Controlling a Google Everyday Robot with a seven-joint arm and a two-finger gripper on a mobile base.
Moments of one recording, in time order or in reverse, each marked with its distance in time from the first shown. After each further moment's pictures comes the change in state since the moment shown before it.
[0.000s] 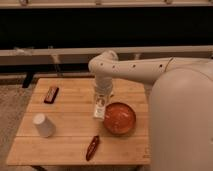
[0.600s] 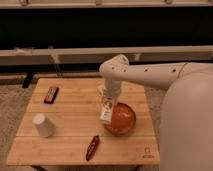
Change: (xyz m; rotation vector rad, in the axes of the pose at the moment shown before) arm 0.002 -0.042 0.007 -0.008 -0.004 0.057
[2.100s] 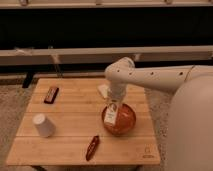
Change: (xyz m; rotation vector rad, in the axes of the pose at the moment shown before) arm 0.000 -0.027 0.003 0.004 -0.015 0.060
